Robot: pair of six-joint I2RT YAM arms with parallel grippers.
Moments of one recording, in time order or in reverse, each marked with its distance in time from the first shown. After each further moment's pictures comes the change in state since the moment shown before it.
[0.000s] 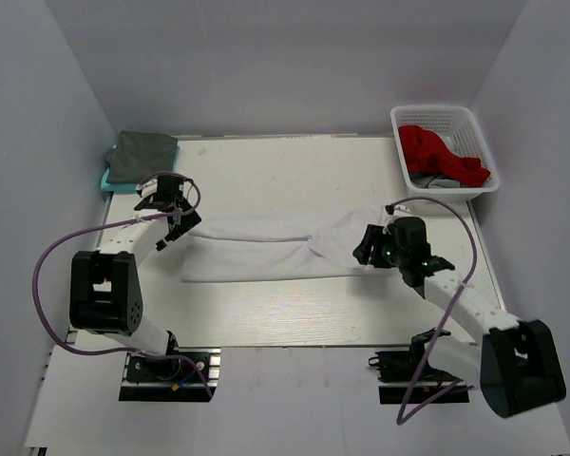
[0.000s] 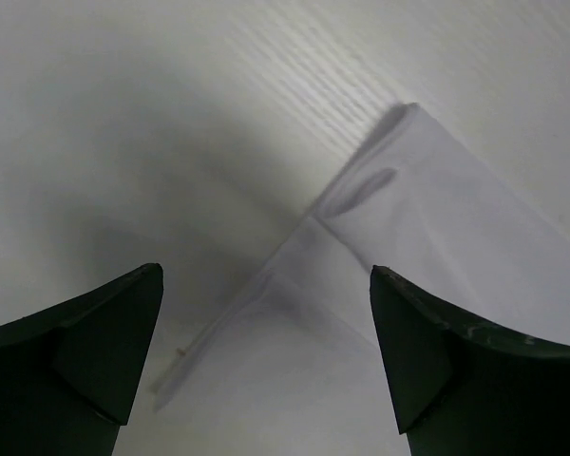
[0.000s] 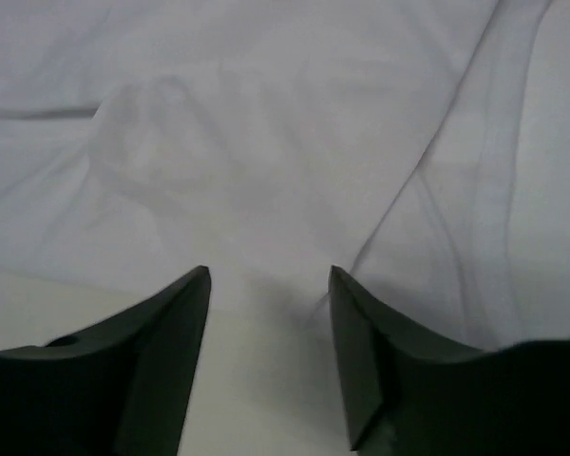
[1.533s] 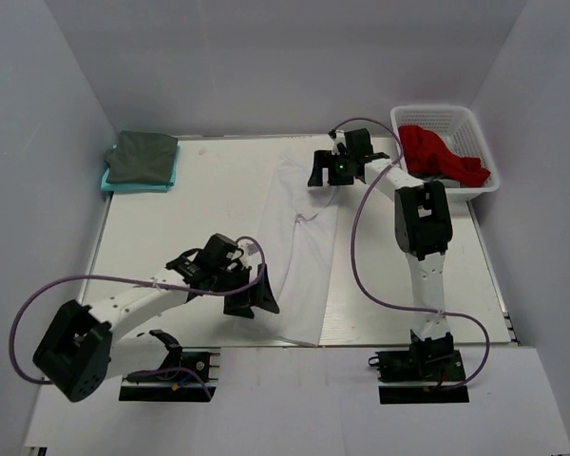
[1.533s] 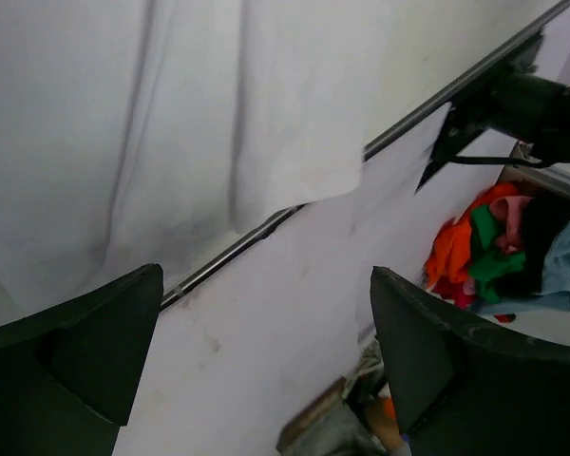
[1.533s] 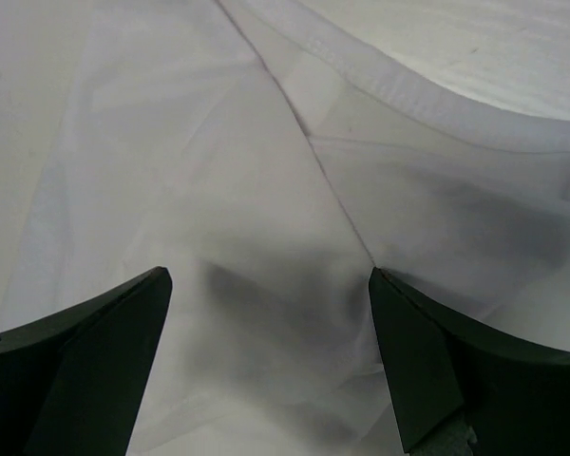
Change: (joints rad) left arm -0.560 -0.338 -0.426 0.039 0.901 -0.083; right arm -0.013 1.172 1.307 -0.246 -0.277 -0.178
